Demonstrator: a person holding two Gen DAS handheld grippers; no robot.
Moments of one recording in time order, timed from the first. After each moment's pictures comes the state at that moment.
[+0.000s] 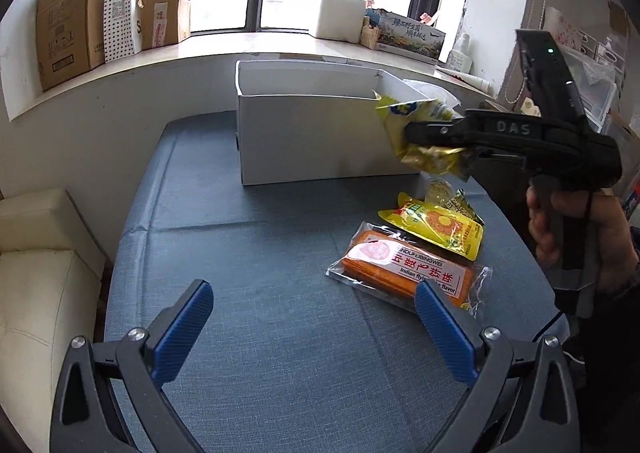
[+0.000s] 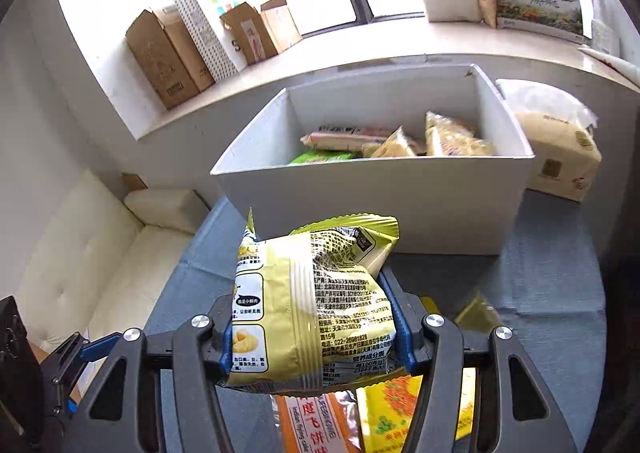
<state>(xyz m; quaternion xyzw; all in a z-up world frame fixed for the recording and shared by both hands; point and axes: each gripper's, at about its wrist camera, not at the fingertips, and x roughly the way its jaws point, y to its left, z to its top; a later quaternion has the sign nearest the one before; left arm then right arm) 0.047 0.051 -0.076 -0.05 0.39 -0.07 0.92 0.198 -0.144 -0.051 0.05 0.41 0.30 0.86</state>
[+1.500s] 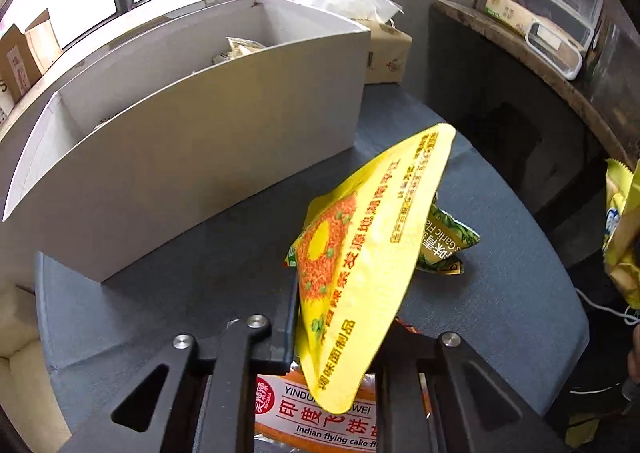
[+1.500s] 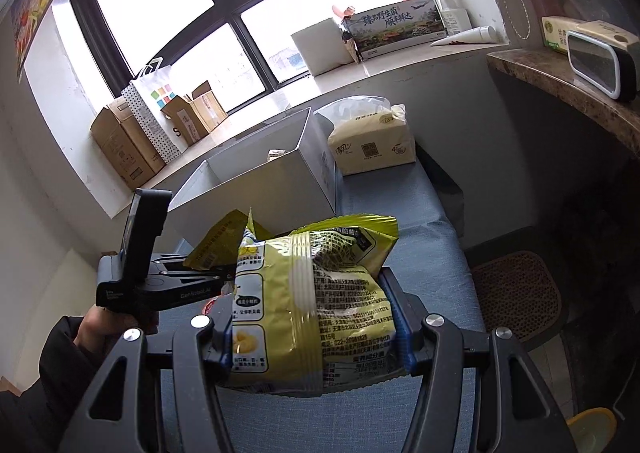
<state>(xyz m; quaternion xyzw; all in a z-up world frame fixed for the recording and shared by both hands) 0.196 -0.066 -0.100 0.06 0.50 -0.16 0.85 0.102 -0.312 -0.055 0.15 0.34 0.19 0.91</state>
